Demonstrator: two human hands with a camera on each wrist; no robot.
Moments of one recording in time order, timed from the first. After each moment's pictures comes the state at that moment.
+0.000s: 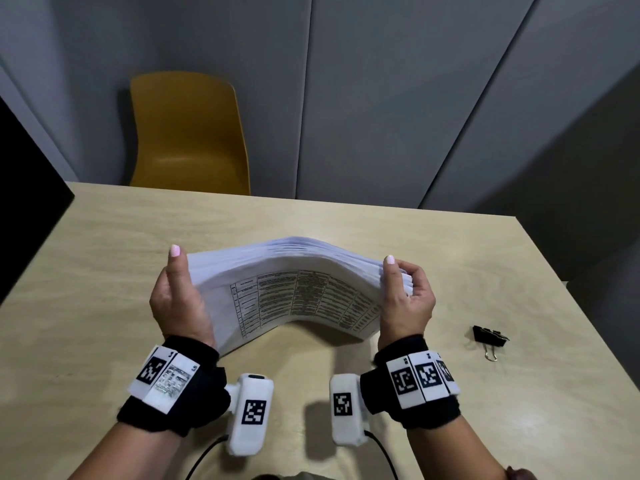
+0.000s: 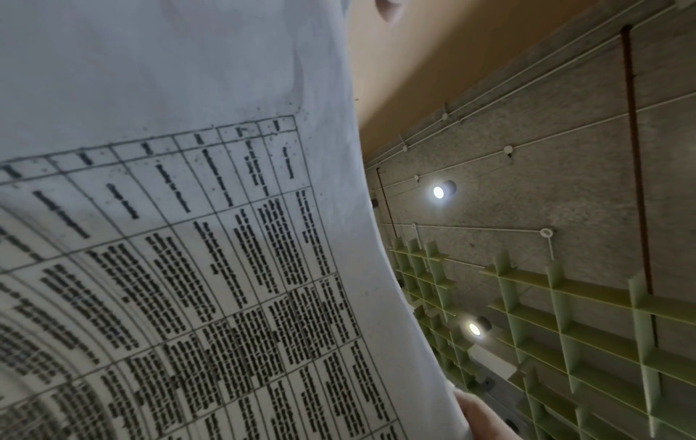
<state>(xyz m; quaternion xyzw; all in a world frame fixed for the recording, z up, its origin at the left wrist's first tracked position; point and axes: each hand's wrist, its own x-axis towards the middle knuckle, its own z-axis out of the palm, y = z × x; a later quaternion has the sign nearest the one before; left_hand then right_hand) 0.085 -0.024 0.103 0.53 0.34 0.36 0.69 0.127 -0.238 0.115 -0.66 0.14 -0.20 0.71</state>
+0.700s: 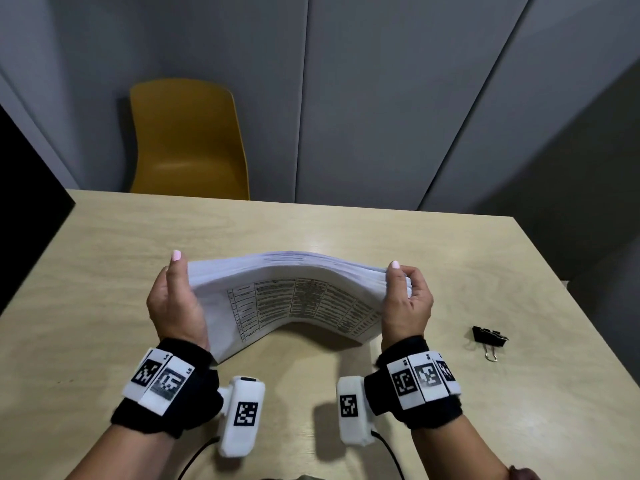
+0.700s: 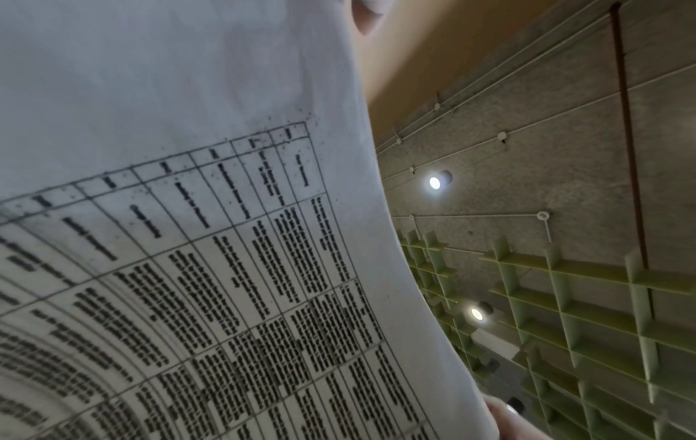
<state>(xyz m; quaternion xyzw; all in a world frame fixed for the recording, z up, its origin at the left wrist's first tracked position) 0.086 -0.019 0.104 0.55 0.34 0.36 0.67 0.130 -0.244 0.110 -0.70 0.13 -0.20 0.68</state>
